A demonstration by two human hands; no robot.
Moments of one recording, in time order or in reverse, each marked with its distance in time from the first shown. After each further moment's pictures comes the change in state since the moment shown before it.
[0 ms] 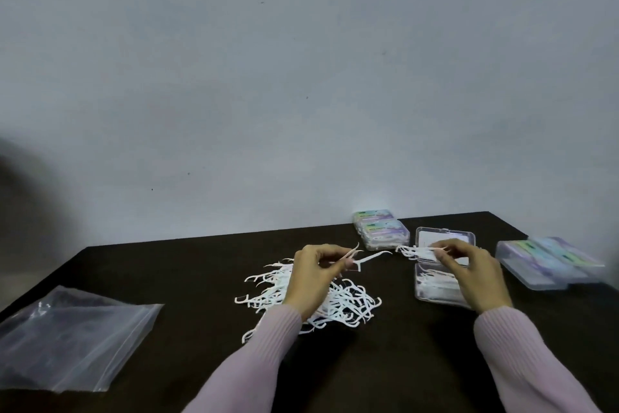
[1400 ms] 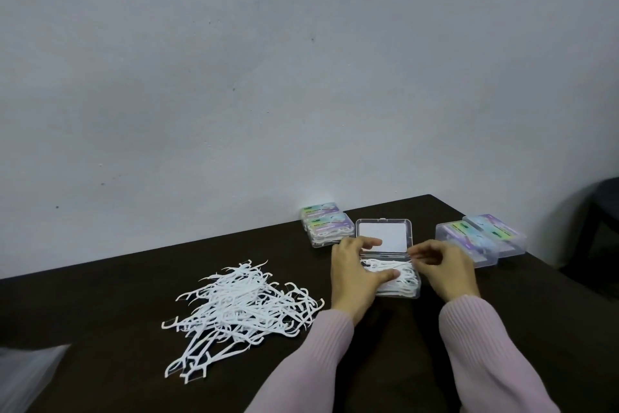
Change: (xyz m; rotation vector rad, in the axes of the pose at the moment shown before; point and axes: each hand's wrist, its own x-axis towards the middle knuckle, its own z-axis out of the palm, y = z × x) left_hand 0.020 0.016 0.147 0.064 -0.066 0.040; right_hand 0.014 0.046 -0.031 0.021 0.086 0.187
